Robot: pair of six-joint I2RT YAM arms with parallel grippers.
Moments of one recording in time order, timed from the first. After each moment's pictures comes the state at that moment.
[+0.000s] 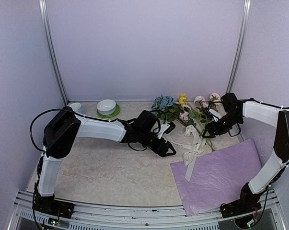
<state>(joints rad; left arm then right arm) -0.94 2.25 1.61 -0.09 0.46 -0.17 0.14 1.61 1.18 -0.73 -0.33 -0.21</state>
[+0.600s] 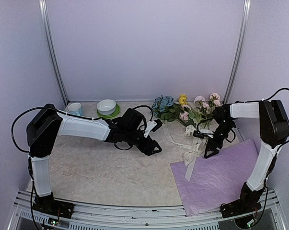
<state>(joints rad) -0.87 2.00 1.32 -0.06 0.30 -0.03 0.16 1.85 1.22 -1.00 -0.39 -0.91</state>
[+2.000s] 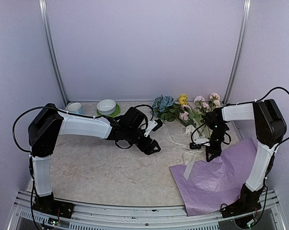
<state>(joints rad) -0.87 2.02 1.38 -0.15 0.25 0.01 0.28 1.89 1.20 -1.07 -0.16 -0.99</state>
